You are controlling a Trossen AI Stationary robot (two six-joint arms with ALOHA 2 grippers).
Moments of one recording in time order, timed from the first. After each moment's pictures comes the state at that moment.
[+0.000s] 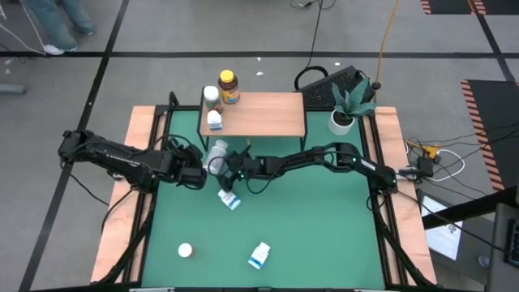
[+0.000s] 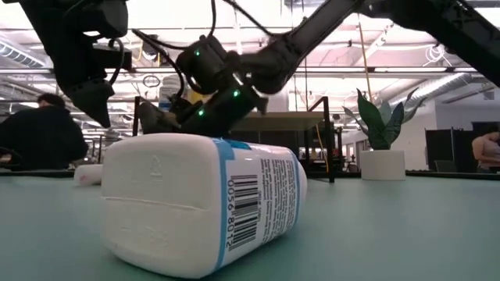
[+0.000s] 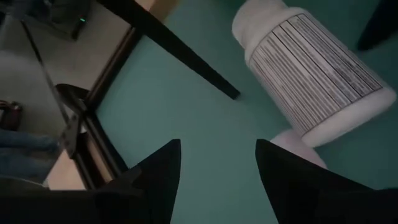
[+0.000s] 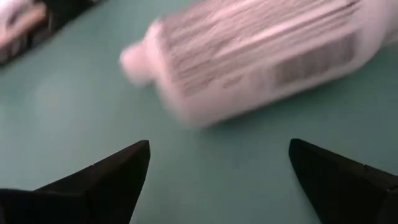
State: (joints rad) left arm -0.13 1.18 0.75 -1.09 -0.71 -0.72; right arm -0.03 2.38 1.64 0.07 0.12 0.58
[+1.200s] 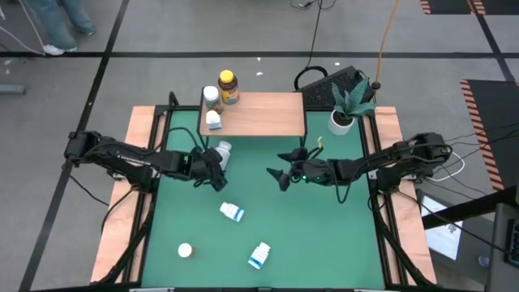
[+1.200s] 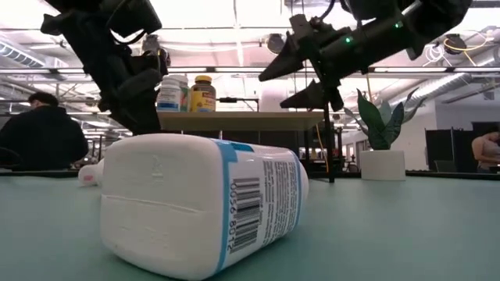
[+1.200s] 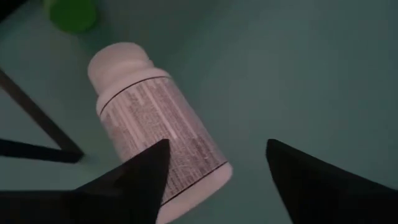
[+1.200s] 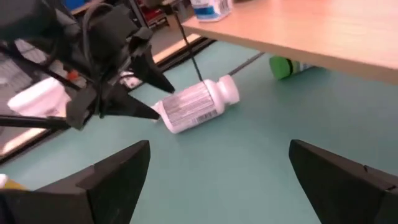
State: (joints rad) left arm -0.04 1.28 0.68 -0.46 -0.42 -0.59; right arm 0.08 1.49 0.65 0.48 0.47 0.56
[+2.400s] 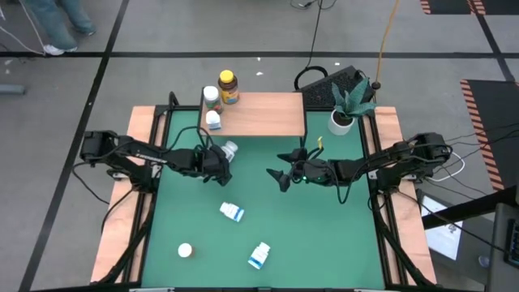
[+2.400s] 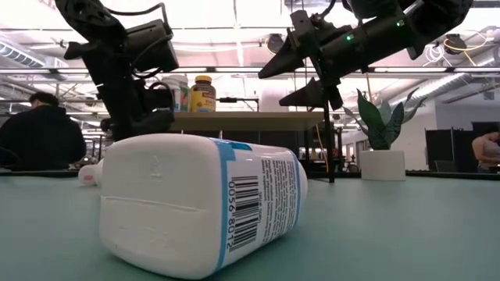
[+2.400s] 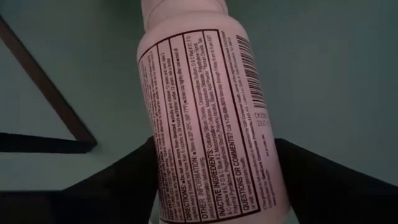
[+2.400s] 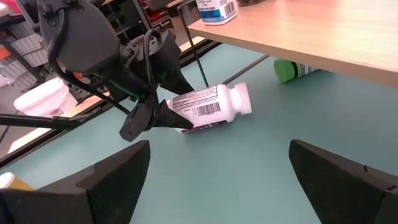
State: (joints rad) left arm 0.05 1.47 0.69 -0.44 -0.40 -0.65; right arm 0.09 1.49 0.65 0.50 0.47 0.55
